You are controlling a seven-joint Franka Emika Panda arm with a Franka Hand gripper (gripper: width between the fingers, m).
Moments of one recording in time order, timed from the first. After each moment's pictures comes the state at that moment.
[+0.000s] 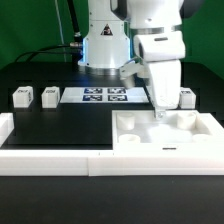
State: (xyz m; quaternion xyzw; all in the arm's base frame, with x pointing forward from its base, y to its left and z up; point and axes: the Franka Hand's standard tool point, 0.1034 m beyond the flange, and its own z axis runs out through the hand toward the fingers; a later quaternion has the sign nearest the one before) arm 0.492 0.077 0.014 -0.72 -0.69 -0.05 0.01
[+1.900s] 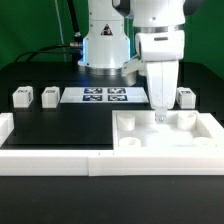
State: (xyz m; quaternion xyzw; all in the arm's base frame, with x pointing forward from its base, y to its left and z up) arm 0.486 0.083 0.032 -0.76 -0.65 -0.03 0.02
